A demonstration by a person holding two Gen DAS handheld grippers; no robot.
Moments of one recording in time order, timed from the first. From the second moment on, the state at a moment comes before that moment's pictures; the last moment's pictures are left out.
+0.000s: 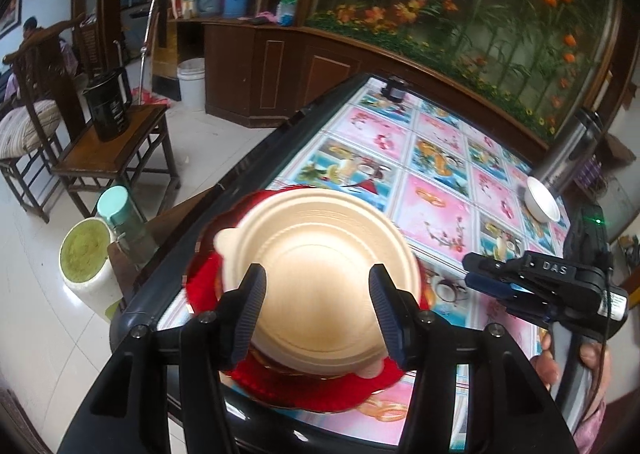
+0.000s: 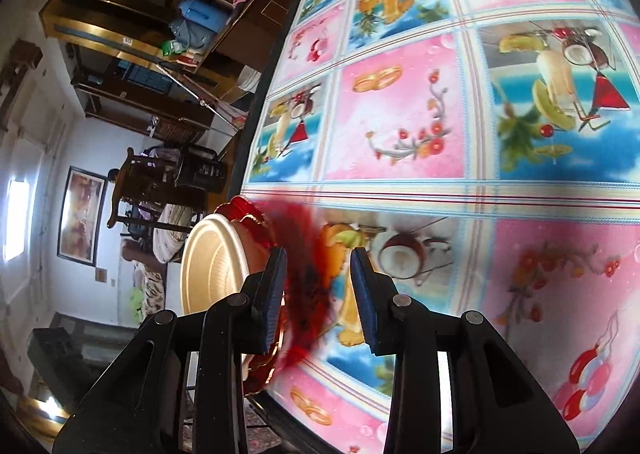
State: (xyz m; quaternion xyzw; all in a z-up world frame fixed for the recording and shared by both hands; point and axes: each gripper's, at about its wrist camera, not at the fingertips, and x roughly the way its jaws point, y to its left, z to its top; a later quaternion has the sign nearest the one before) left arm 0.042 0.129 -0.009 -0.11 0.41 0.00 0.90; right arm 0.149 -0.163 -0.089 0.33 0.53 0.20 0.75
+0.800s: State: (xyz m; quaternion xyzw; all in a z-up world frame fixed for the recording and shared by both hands) left arm 0.080 -0.065 0.018 0.03 0.45 -0.18 0.87; right arm 0.143 -0.358 -0.046 0.39 0.43 0.10 0.81
